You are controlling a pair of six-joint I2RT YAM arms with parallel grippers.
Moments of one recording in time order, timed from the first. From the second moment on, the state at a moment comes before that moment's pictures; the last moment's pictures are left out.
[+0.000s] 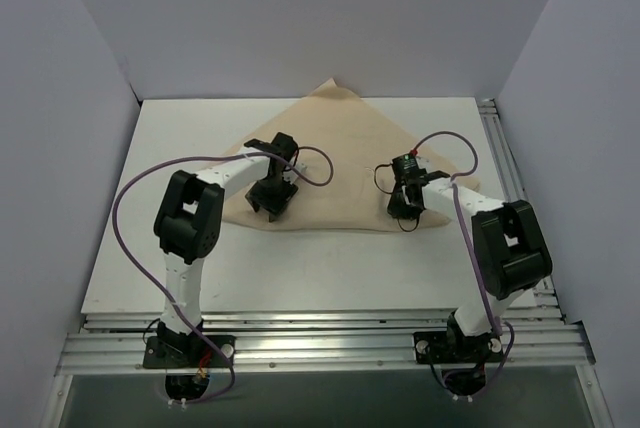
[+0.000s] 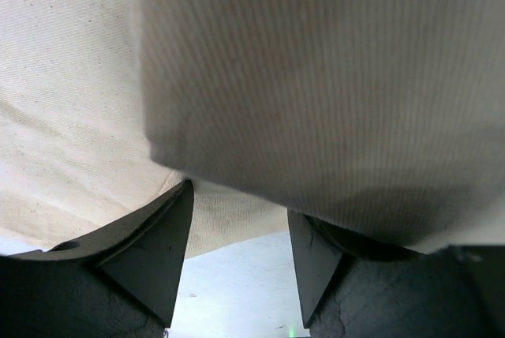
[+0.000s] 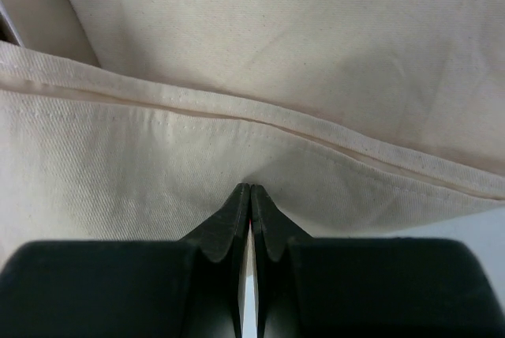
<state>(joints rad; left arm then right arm) -0.50 2.09 1.58 -0.92 -0.12 0.11 0.33 1.68 0.95 -0.40 0.16 0.65</state>
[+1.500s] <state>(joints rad) -0.44 2.11 1.90 -1.02 -0.24 0.14 0.25 2.45 1.88 -0.35 -0.81 0.45</state>
